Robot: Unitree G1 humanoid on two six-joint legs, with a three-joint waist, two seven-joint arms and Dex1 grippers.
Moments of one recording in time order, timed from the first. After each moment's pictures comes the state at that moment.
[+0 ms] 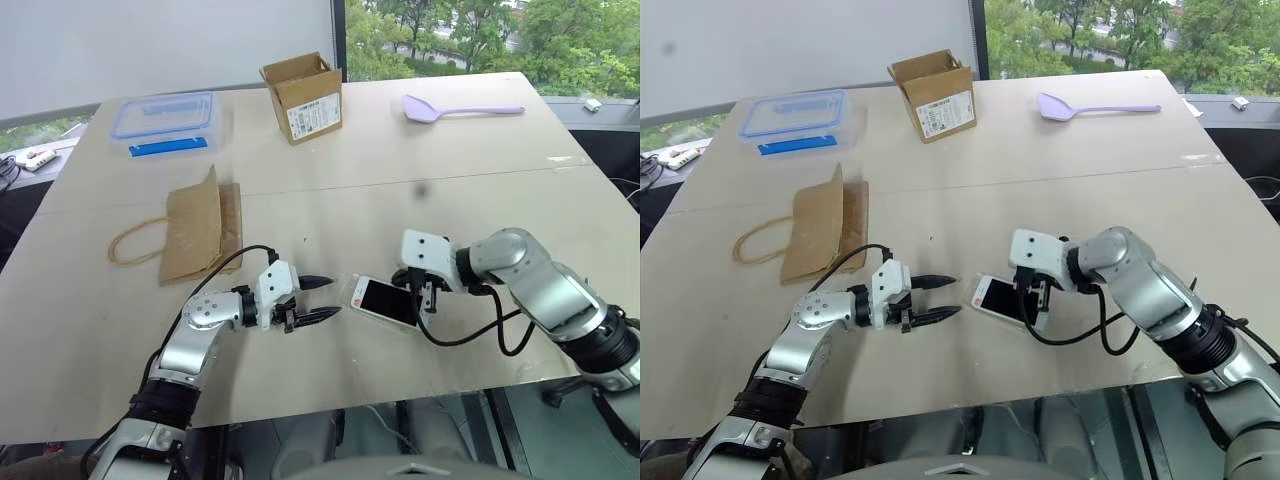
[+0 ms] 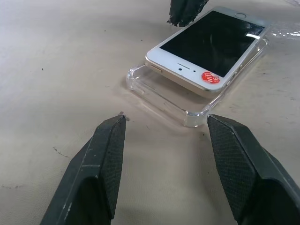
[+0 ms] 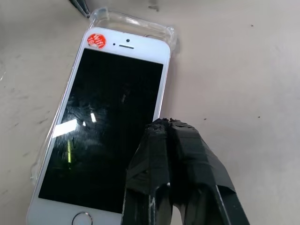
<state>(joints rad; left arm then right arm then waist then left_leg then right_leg) -0.20 0.55 -0.14 0.13 -0.27 -0.04 -1.13 -0.61 -0.67 0.46 -0.35 0.08 0.84 1.00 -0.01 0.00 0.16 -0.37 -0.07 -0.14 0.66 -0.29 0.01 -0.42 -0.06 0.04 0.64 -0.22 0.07</state>
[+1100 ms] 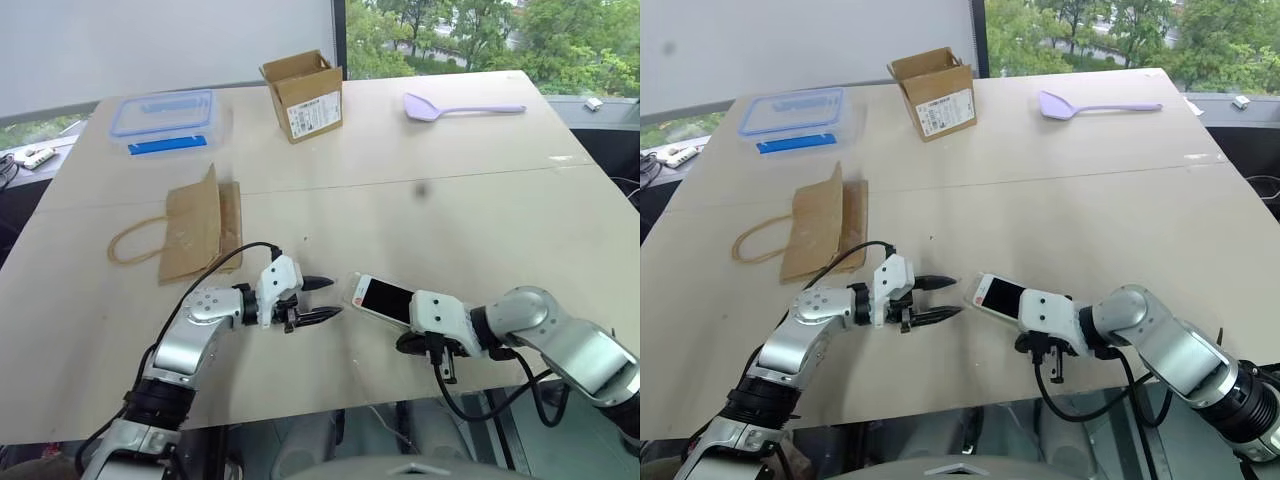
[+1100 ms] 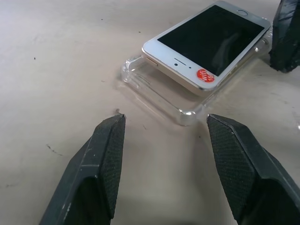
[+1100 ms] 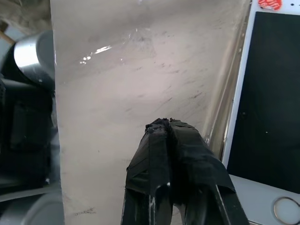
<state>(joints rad) -0.19 0.59 -0.14 0.01 -0.28 0.14 -1.10 -0.32 -0.83 0.49 -0.60 0.23 0.81 0.97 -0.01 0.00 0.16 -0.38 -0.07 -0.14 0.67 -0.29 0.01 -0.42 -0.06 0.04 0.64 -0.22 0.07</state>
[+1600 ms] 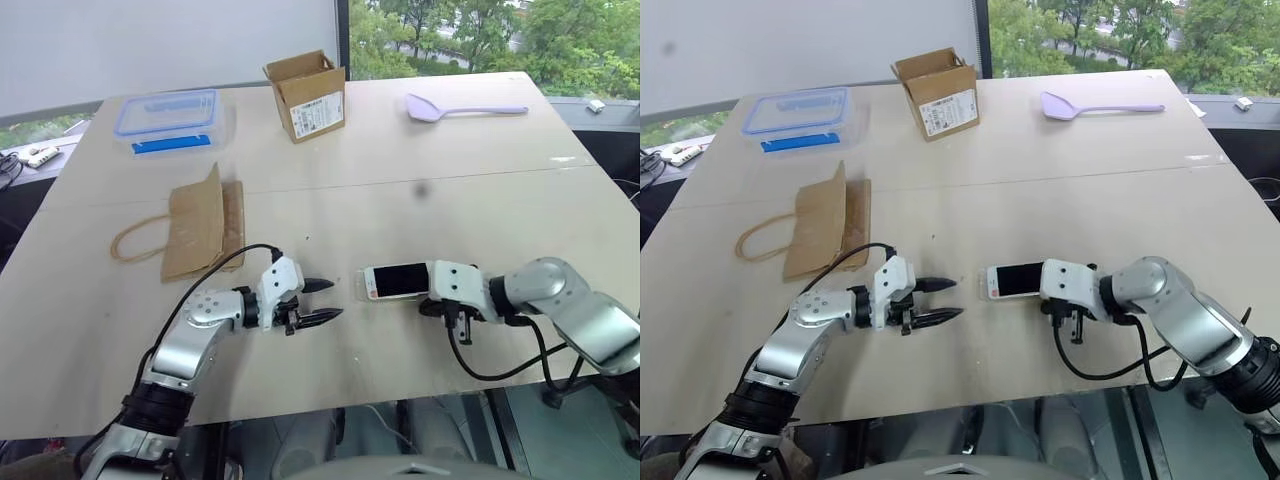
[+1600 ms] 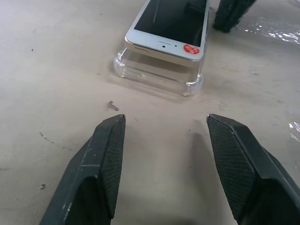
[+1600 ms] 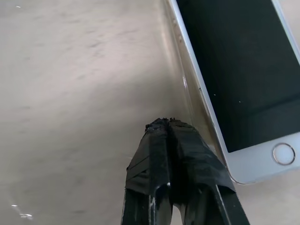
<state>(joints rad) -0.17 0.58 -0.15 -0.04 -0.29 0.20 -1.07 -0.43 -0.90 0.45 -0.43 0.15 0.71 0.99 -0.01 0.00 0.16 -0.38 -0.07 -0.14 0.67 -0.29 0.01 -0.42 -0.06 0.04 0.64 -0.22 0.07</state>
